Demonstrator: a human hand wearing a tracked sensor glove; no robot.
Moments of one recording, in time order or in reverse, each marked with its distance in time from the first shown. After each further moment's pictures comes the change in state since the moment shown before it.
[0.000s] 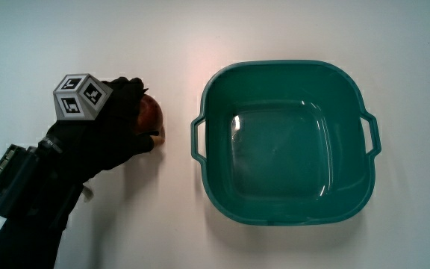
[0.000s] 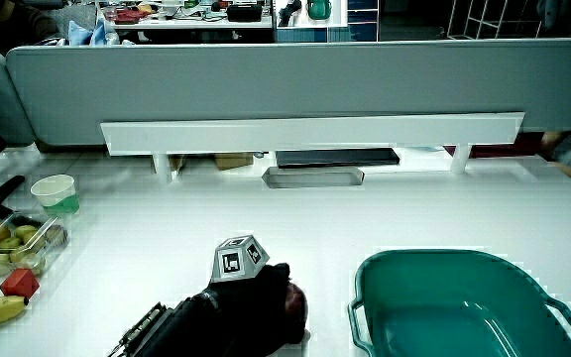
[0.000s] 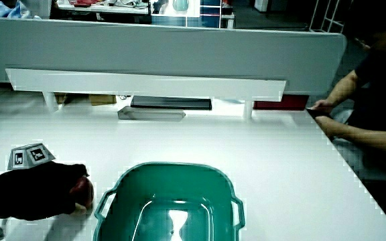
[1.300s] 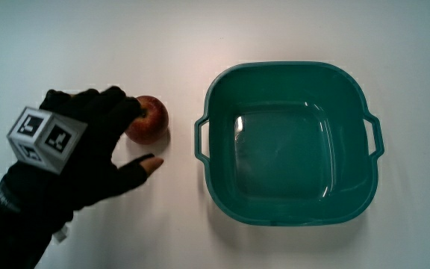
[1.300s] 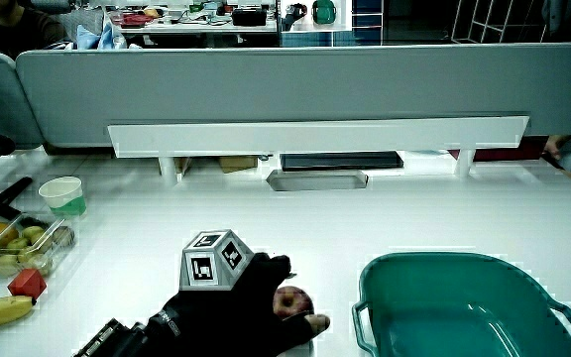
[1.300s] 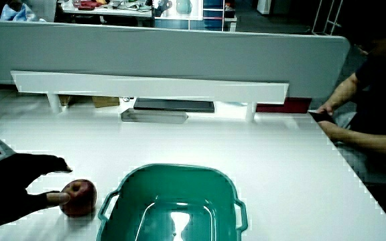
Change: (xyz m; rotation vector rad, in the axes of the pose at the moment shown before) arm 0.030 -0.099 0.027 0.202 0.101 -0.130
